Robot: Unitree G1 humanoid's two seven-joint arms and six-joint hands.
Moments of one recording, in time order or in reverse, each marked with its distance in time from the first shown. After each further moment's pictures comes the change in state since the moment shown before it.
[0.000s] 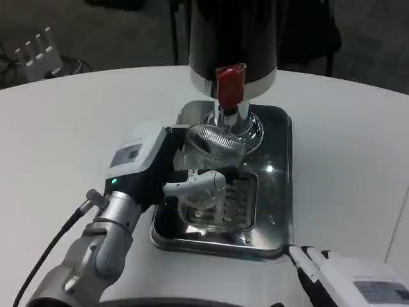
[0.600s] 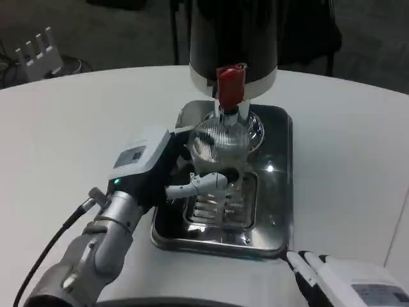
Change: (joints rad) left arm -0.010 0.014 -0.028 0.010 -0.037 -0.006 -0.054; right arm -0.002 0.000 -0.001 0.000 0.010 0.000 0.021
